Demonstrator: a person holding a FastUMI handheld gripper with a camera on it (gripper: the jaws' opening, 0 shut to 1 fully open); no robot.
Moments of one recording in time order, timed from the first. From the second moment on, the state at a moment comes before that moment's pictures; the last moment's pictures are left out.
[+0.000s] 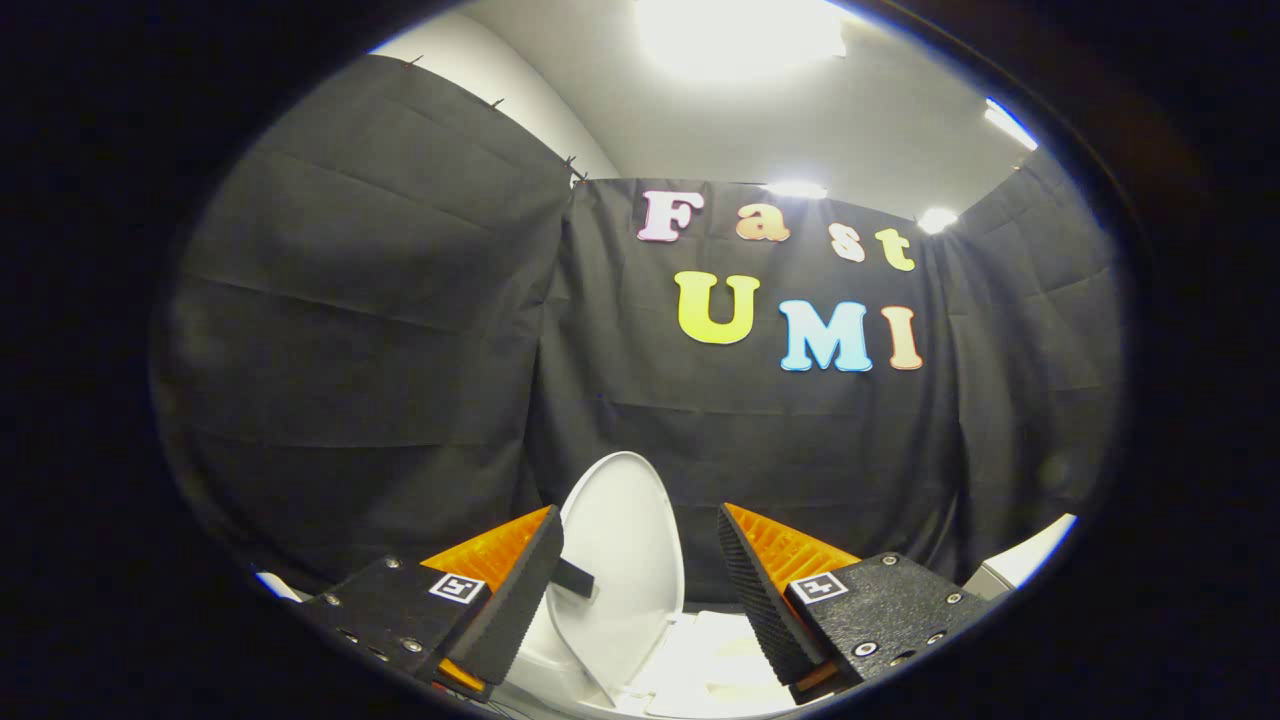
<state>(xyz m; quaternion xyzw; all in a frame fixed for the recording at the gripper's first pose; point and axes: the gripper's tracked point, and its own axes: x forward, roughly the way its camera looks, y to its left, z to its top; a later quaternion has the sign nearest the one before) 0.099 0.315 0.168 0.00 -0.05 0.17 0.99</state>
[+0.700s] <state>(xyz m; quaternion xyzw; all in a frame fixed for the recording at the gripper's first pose) 0.082 0.165 0.156 0.00 -0.07 0.07 1.00</state>
